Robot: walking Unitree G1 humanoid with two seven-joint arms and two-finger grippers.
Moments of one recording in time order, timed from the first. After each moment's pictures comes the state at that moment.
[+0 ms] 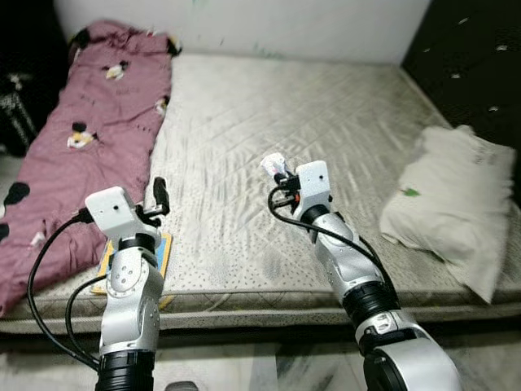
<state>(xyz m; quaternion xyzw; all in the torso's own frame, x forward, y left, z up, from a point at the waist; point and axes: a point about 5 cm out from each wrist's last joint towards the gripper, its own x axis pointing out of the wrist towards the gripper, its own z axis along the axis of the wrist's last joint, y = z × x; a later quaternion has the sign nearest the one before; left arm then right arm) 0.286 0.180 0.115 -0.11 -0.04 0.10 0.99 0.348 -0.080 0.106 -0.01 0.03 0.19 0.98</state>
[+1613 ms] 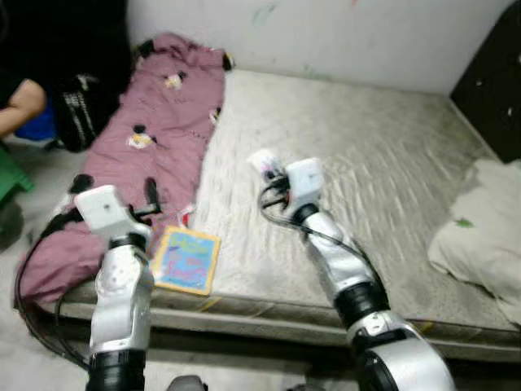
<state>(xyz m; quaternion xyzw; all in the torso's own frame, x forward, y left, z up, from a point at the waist) 0.286 0.186 0.115 -0.11 -0.04 0.11 0.99 0.346 -0.065 0.112 -0.01 0.01 0.22 0.98</state>
